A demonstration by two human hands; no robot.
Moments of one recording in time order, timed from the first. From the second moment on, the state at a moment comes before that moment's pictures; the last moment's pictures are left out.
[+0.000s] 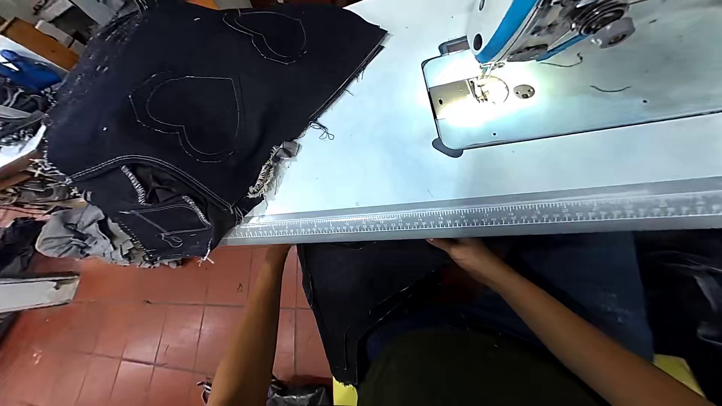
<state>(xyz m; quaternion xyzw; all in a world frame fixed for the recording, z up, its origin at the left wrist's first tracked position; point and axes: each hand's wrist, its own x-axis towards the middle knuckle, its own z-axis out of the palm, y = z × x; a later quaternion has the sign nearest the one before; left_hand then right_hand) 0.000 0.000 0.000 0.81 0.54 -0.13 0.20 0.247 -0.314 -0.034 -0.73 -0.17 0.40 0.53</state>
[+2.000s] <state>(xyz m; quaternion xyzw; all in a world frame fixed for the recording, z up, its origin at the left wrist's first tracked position) 0.124 -0.052 0.322 0.98 -0.07 0.14 0.10 0.189 -0.289 0.224 -0.44 -0.73 0.07 0.52</state>
